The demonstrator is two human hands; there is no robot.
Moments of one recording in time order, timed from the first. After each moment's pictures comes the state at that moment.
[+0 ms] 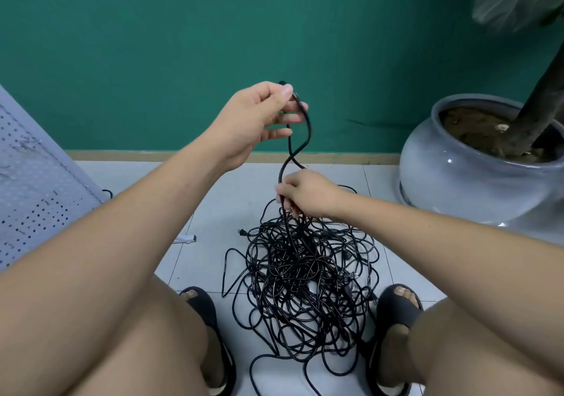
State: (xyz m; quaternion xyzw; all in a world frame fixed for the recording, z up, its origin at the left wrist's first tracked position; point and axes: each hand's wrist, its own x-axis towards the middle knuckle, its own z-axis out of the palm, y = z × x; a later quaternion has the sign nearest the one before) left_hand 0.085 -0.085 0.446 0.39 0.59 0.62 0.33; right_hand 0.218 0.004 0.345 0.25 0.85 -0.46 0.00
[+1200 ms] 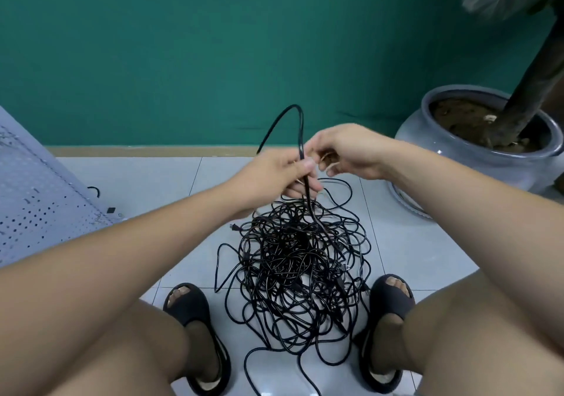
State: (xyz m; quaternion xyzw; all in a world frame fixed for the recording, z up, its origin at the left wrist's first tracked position) left_hand 0.145 -0.100 0.386 0.45 0.66 0.46 0.40; right_hand 0.248 0.084 0.388 0.28 0.73 -0.63 -0.03
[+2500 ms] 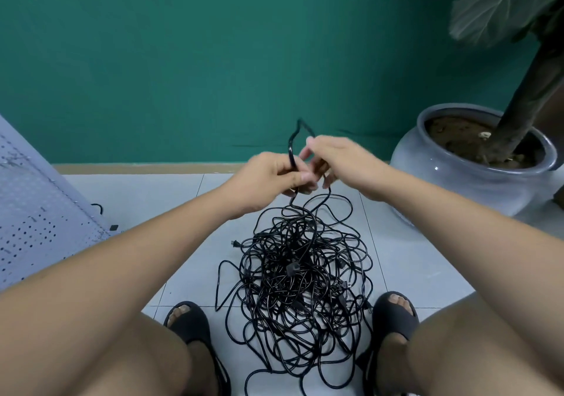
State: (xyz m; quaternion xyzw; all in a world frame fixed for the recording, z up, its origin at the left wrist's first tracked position) left_hand 0.119 -0.093 0.397 0.53 0.67 0.43 0.31; right_hand 0.260 0.059 0.411 0.23 0.81 -0.53 -0.12
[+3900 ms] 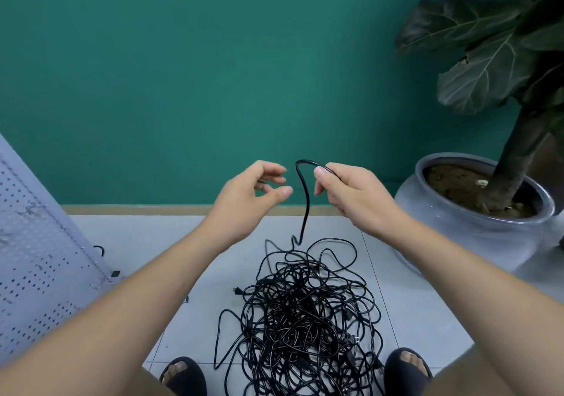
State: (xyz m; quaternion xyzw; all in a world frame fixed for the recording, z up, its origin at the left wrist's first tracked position) left_hand 0.094 -0.111 0.448 0.46 0.72 0.50 0.15; right_hand 0.265 0.050 0.454 0.20 0.84 -0.43 -0.27
